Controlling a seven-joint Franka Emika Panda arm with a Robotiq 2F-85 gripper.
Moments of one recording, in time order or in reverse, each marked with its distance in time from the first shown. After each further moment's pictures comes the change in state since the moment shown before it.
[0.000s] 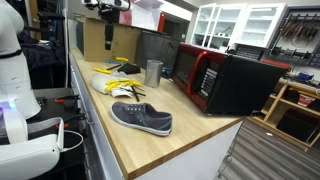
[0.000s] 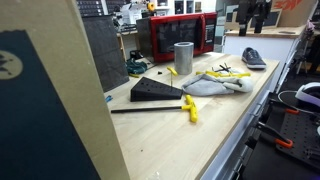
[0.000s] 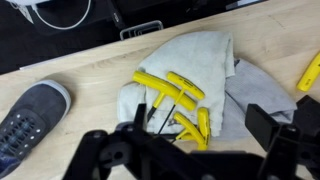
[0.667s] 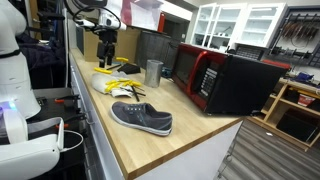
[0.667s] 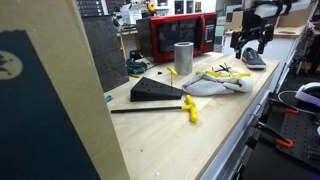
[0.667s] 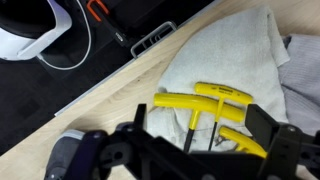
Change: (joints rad) arm -0.091 0.085 0.095 -0.151 -0.059 0.223 0.376
